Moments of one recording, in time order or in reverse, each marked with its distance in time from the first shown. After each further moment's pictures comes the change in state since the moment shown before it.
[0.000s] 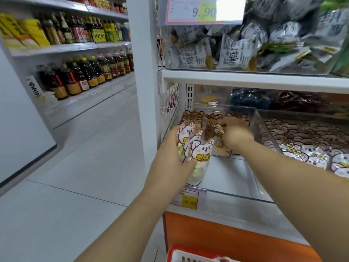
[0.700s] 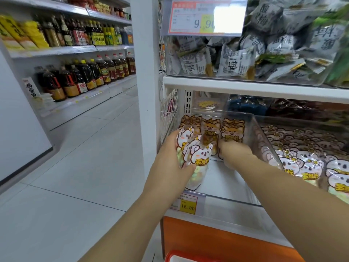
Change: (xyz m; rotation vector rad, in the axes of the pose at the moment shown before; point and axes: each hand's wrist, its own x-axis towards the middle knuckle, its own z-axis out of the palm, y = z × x) left_hand 0.002 -0.004 0.000 -0.035 -0.006 0.020; right_hand -0.022 0.010 0.016 -0.343 -0.288 -0.151
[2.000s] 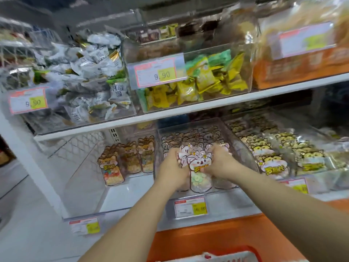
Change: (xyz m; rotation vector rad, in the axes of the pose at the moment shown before) left_hand 0.006 0.132 0.201 0.158 -0.292 0.047; right_hand -0.149 0.205 0.011 0.984 0.108 0.244
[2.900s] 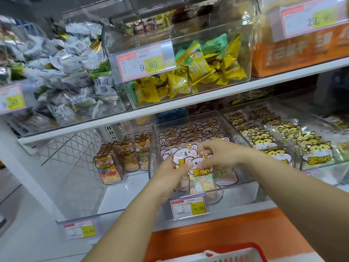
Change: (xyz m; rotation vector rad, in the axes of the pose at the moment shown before) left_hand -0.005 -0.010 0.008 -0.406 -0.156 -0.219; right_hand 0.013 0.002 -0.031 0.034 -0.318 -0.232
